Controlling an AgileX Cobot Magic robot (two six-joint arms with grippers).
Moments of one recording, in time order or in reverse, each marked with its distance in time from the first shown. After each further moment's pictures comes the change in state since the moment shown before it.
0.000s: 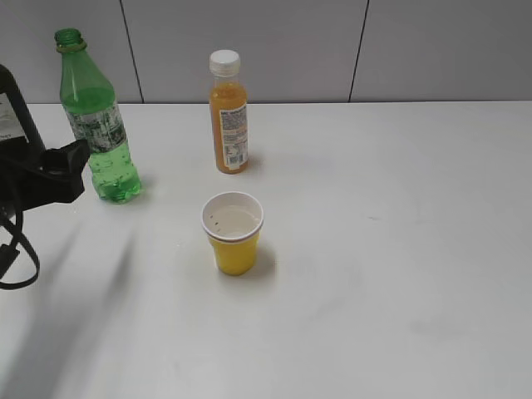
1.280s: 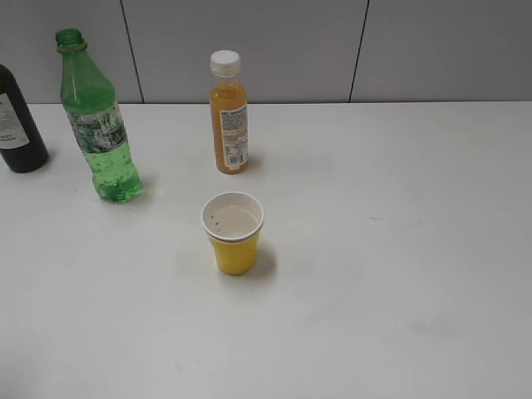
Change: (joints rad) left arm 0.280 -0.904 -0.303 0.236 1.963 0.058; right arm 0.000 0.000 0.000 0.000 0.000 0.000
